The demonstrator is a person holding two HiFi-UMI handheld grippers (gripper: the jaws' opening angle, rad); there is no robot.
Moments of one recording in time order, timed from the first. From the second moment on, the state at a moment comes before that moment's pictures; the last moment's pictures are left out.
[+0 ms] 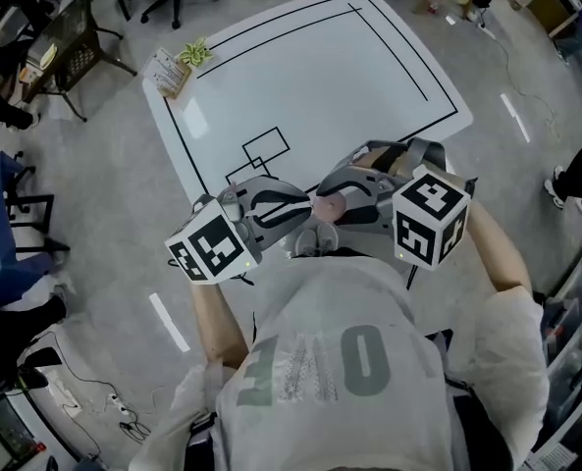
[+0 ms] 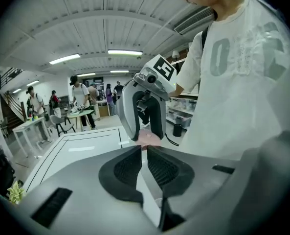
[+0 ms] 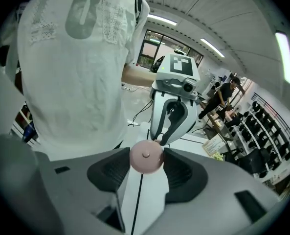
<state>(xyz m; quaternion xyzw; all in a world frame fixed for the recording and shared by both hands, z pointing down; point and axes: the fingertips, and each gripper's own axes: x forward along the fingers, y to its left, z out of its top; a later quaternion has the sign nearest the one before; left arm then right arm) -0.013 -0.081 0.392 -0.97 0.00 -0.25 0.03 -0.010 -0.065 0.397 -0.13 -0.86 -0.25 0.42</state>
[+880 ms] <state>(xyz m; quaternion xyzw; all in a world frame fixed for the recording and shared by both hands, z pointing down) -0.015 -0.117 0.389 -0.97 0.09 -0.23 0.06 -0.012 -0.103 0.390 -0.03 -0.91 -0.18 0.37</state>
